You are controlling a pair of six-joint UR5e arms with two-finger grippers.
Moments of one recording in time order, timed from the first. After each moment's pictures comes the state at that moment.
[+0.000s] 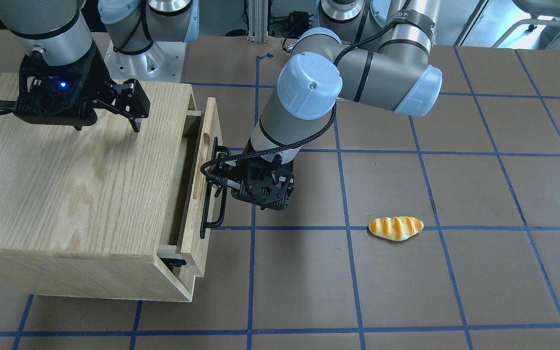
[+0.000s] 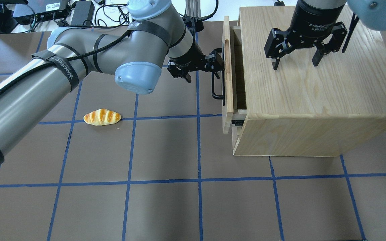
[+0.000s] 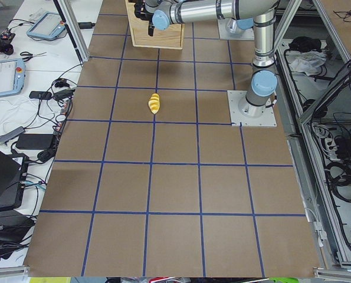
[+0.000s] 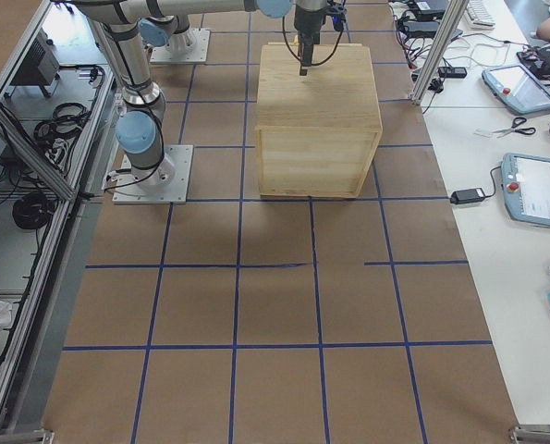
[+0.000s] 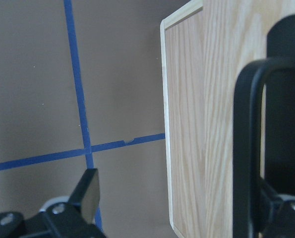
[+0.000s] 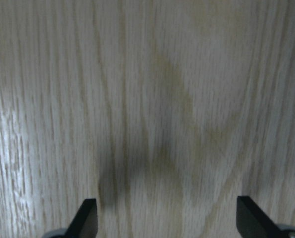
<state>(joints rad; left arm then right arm) -1.87 -1.93 -1.54 -1.04 1.28 -0.21 1.60 -1.49 1.43 -1.47 -1.61 0.02</state>
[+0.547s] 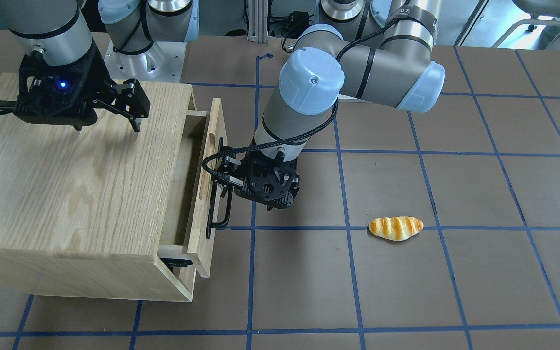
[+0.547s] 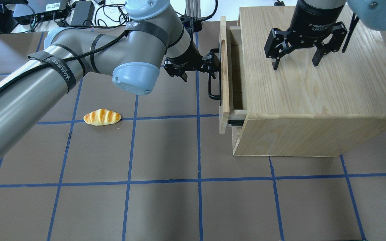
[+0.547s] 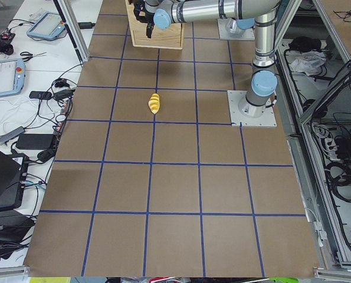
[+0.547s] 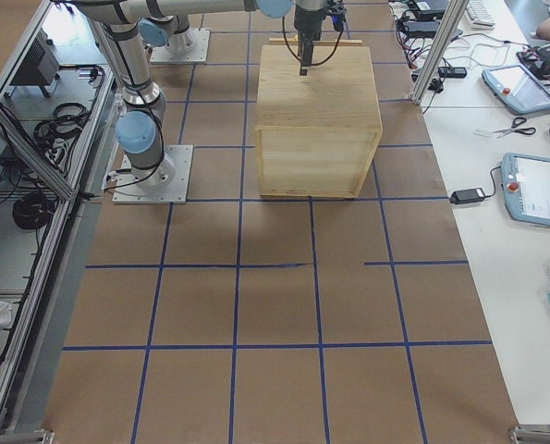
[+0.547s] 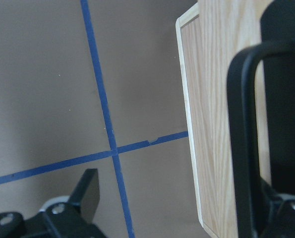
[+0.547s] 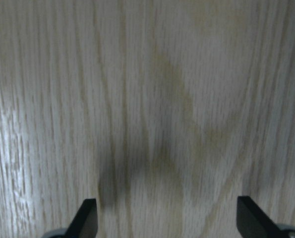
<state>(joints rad) -1.86 -1.91 -1.54 -1.06 1.37 -0.13 1.60 -1.49 1.43 -1.47 -1.61 0.02</state>
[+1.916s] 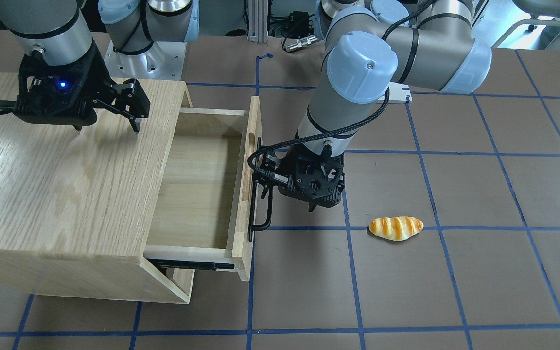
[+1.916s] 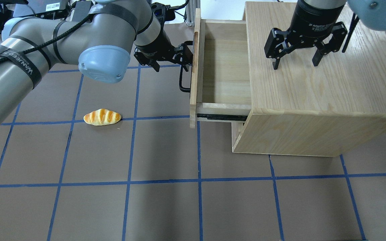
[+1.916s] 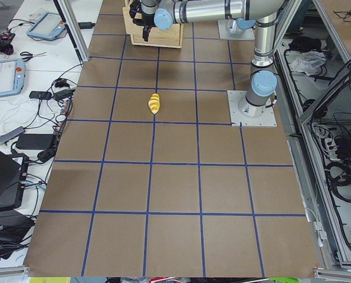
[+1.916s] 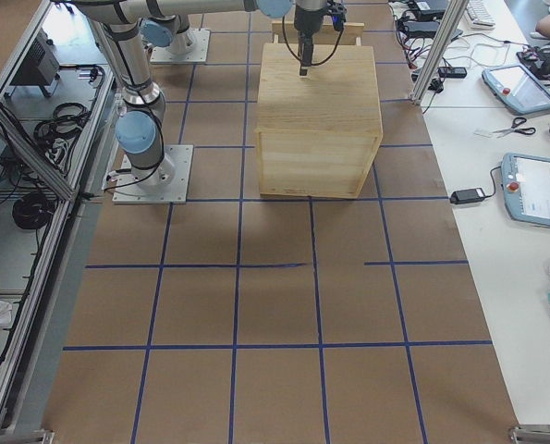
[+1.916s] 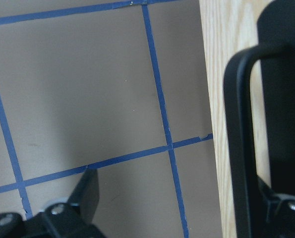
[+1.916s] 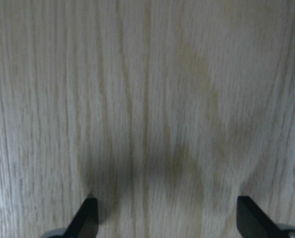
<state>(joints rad) -1.78 -1.85 -1.54 -1.14 1.38 -0.04 1.60 -1.49 1.43 -1.47 -1.61 0.02</state>
